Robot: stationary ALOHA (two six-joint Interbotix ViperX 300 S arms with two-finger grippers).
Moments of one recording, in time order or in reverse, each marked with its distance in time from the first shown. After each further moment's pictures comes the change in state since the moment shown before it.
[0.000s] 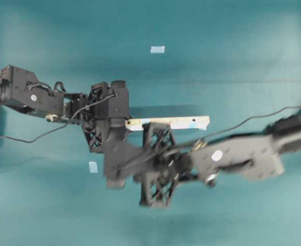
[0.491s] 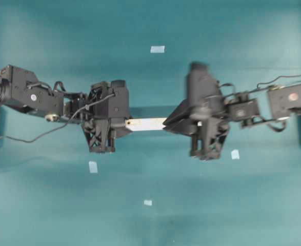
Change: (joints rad) left arm 0.002 0.002 0.000 0.000 0.000 0.000; right arm -0.196 -0.365 0.561 -0.003 -0.623 -0.015
